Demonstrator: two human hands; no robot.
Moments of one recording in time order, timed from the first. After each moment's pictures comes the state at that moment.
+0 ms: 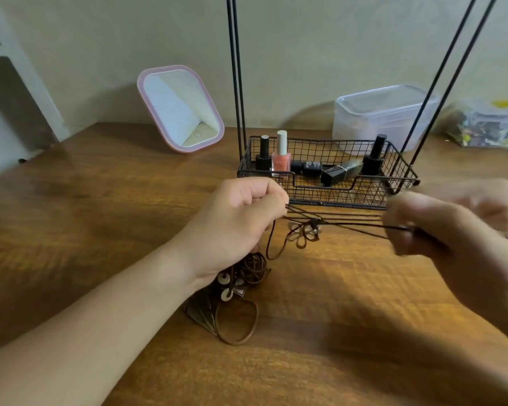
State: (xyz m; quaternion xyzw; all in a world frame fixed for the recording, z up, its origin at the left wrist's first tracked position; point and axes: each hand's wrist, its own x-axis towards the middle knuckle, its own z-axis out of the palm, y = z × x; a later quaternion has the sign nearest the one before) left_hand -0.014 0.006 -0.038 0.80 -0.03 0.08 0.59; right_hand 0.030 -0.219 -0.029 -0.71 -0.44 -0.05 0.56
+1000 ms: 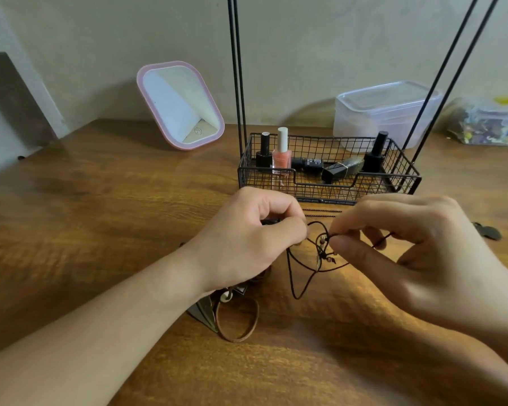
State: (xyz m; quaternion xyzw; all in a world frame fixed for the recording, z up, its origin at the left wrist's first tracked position) left_hand -0.020 -0.002 -0.039 0.84 -0.11 0.05 0.54; right_hand 0.028 -0.207 -0.034 -0.79 -0.50 -0.15 0.32
